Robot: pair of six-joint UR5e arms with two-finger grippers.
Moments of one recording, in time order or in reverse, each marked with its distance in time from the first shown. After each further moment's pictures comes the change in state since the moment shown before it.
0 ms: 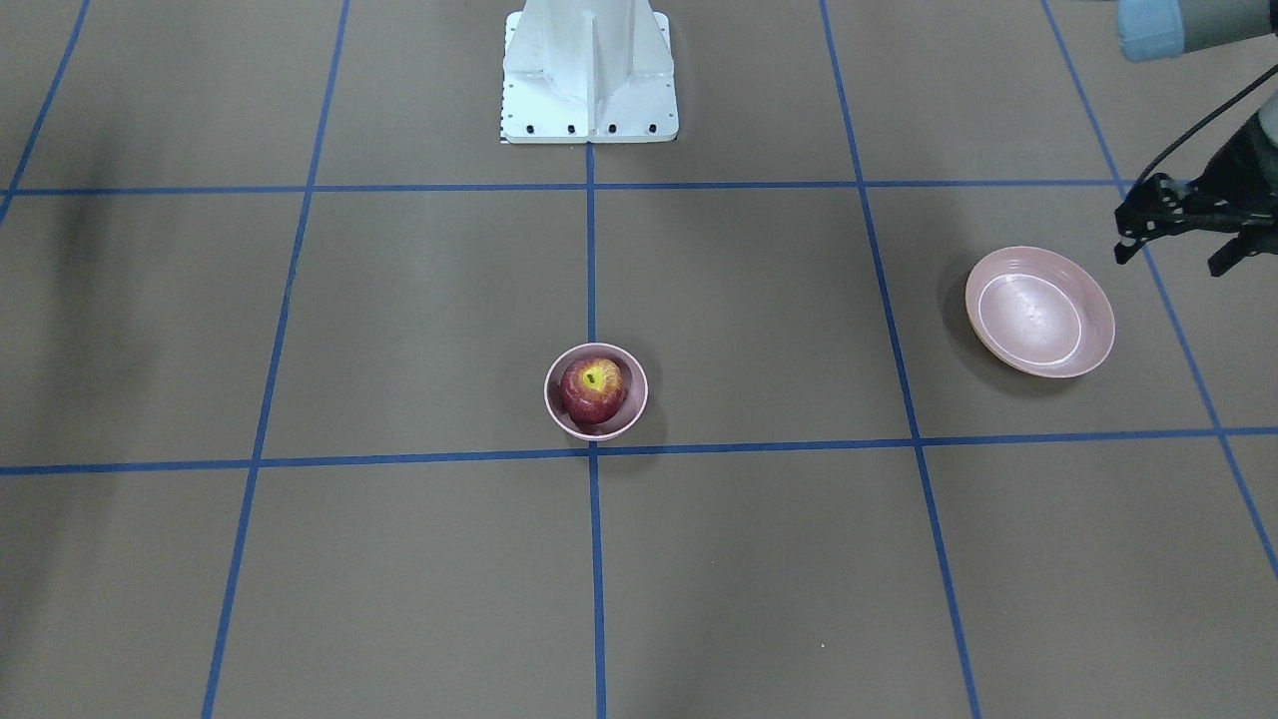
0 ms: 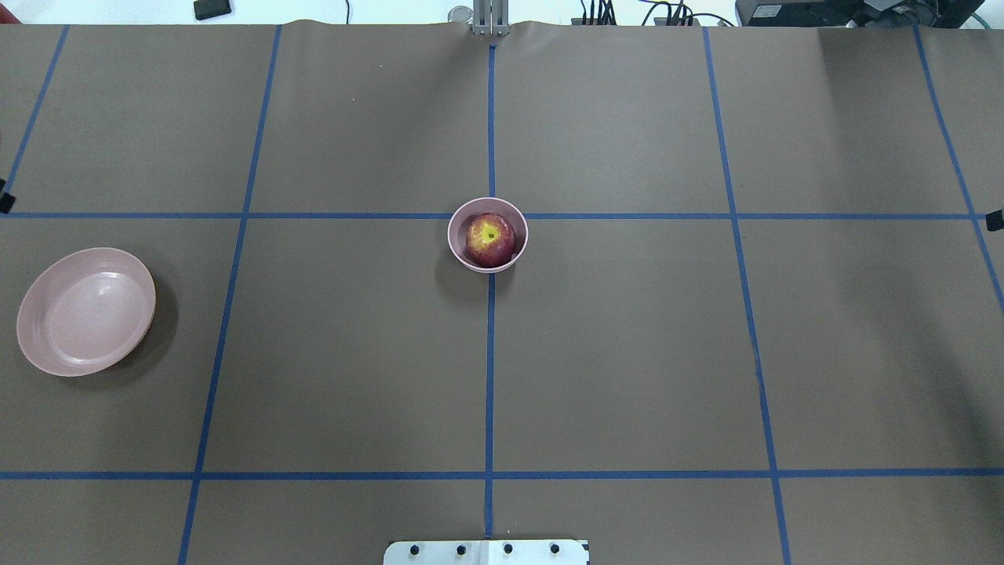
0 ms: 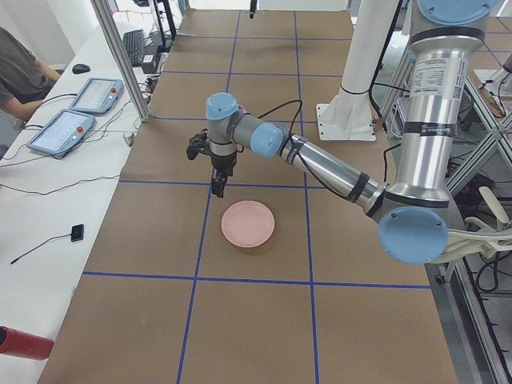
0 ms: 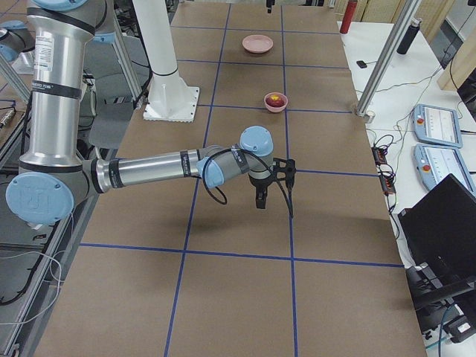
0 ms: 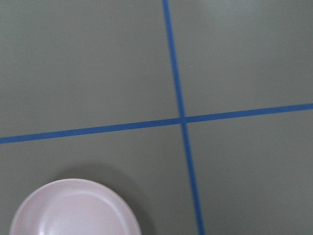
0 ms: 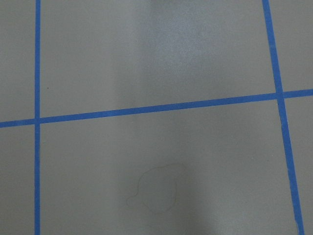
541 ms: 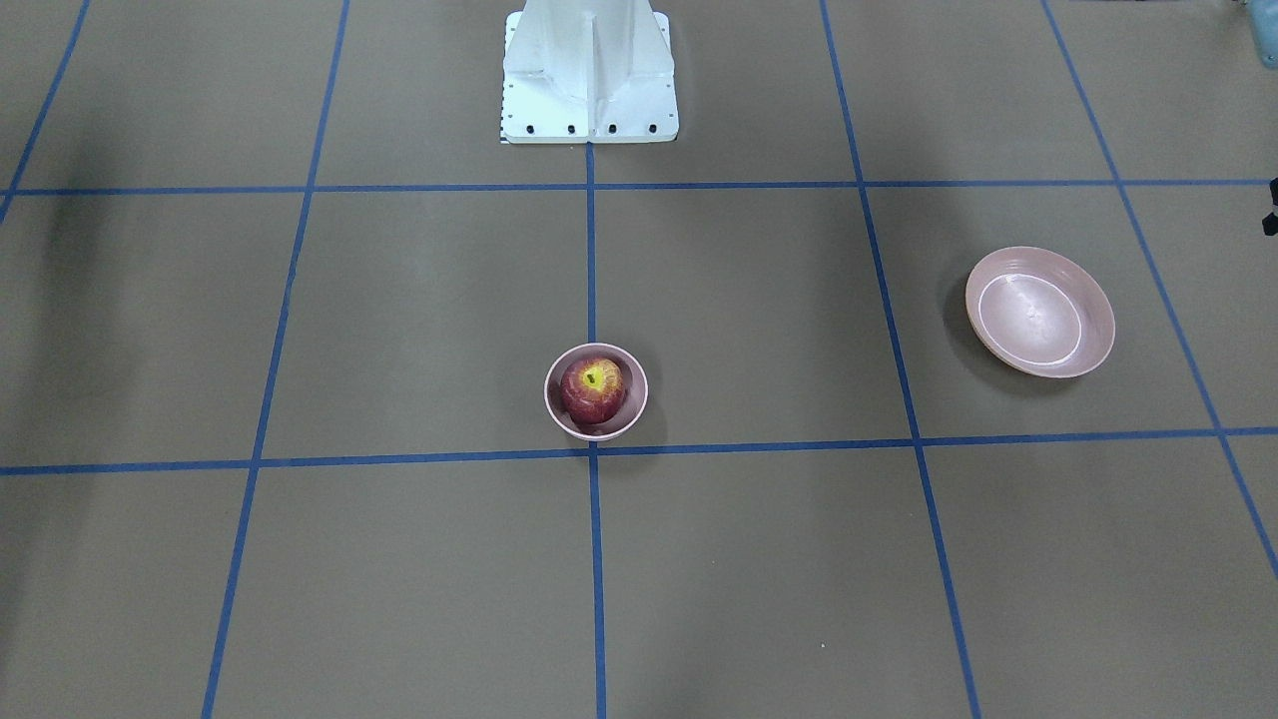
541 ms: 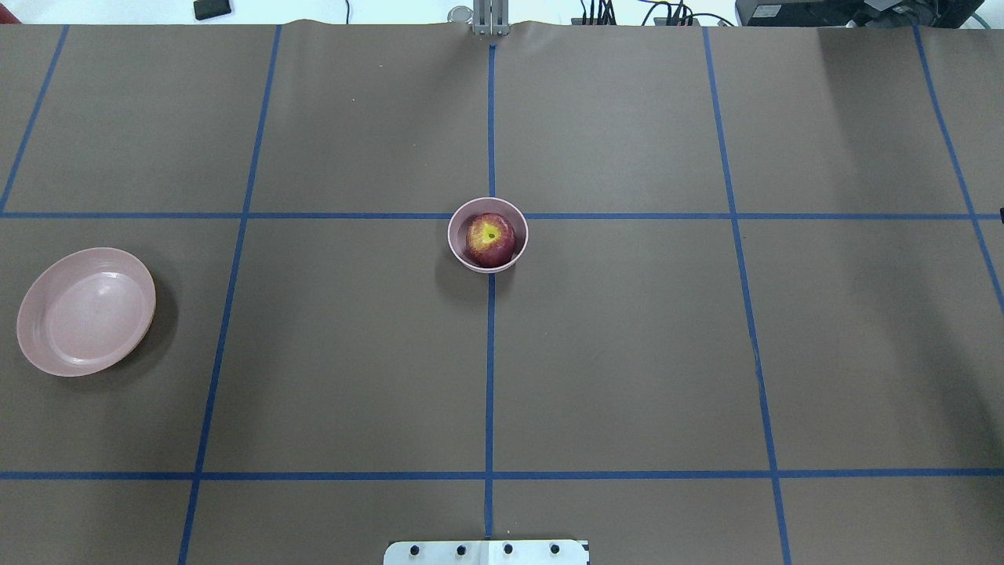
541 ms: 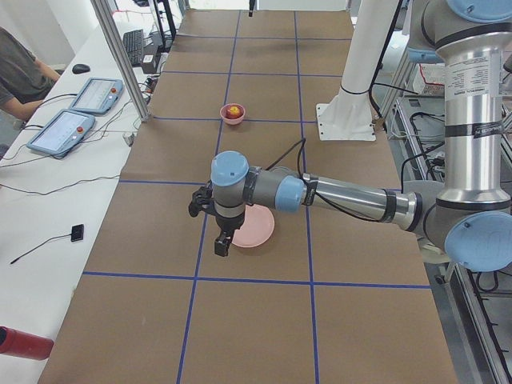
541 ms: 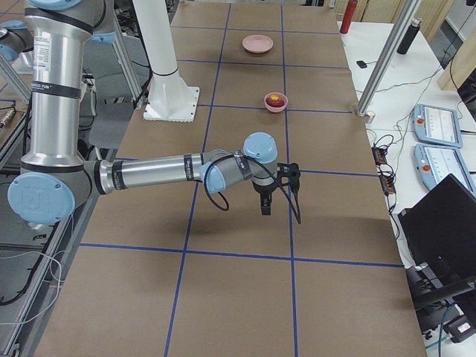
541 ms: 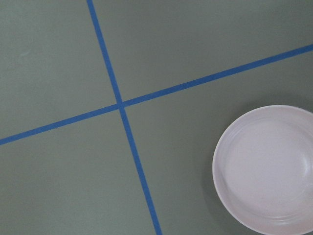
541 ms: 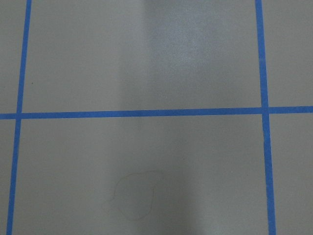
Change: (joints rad) left arm -0.185 0.150 0.160 -0.176 -0.048 0.276; right arm 0.029 0.029 -0.029 -0.016 0.010 -0.081
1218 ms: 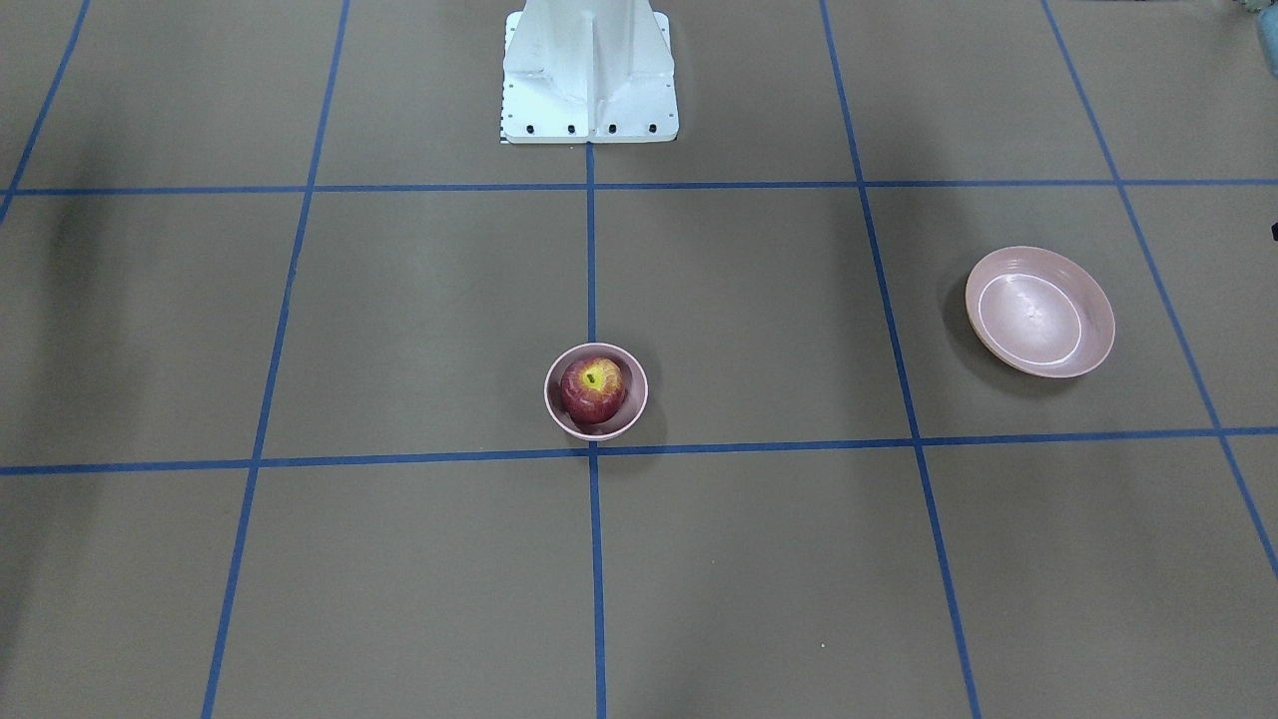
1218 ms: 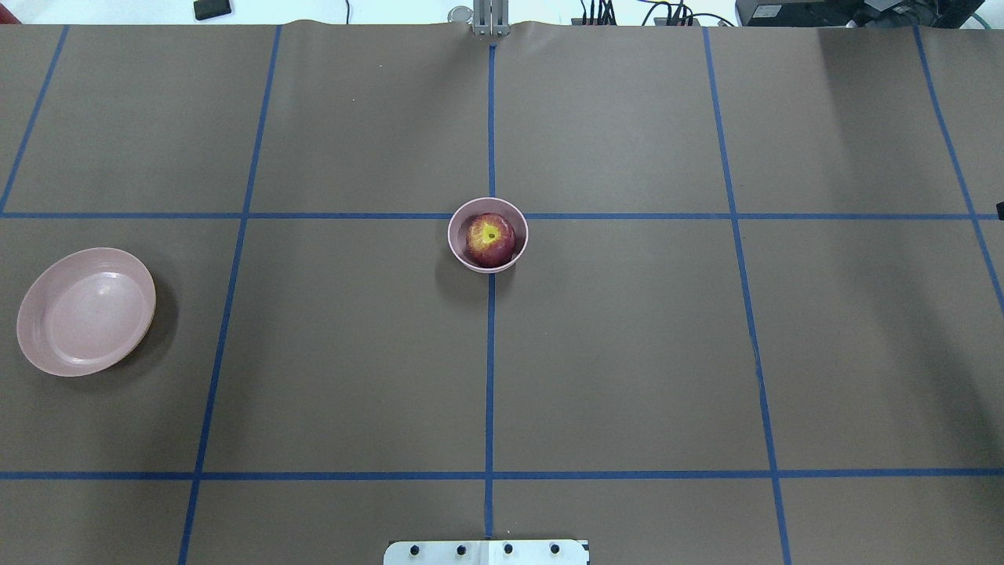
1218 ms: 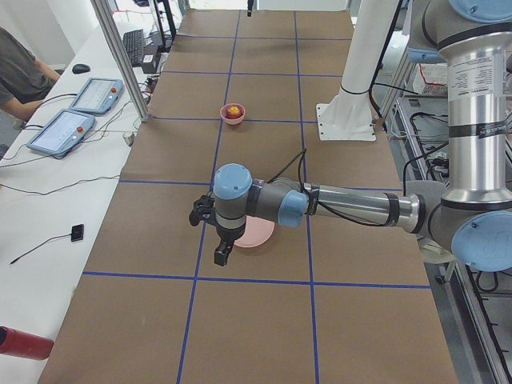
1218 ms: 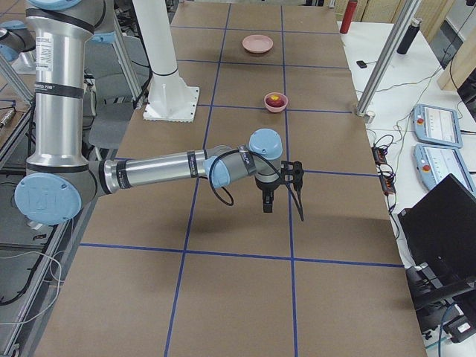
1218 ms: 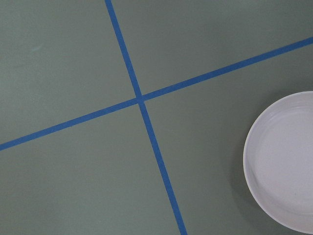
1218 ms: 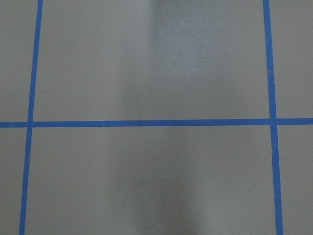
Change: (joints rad) left arm -0.007 0.007 0.019 -0.053 -0.008 0.002; right arm -0.001 0.015 0.005 -0.064 0.000 -0.012
